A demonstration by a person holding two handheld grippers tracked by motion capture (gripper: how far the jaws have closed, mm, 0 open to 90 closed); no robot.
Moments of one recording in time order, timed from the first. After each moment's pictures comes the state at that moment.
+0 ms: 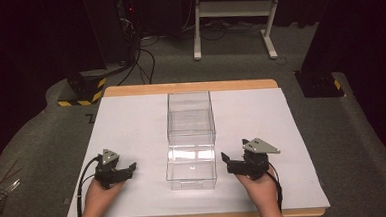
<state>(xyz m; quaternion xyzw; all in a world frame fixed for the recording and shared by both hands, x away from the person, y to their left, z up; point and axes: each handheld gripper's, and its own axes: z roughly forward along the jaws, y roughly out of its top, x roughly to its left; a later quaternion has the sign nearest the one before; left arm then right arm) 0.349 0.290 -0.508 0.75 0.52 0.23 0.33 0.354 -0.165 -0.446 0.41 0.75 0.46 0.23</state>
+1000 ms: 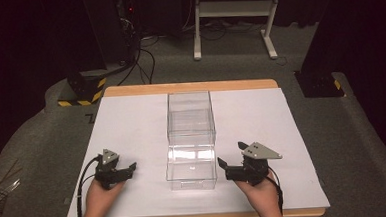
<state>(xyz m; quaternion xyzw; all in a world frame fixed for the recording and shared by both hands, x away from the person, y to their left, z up) 0.349 0.289 -0.508 0.75 0.52 0.24 0.33 0.334 -0.159 -0.433 0.37 0.76 0.49 0.22</state>
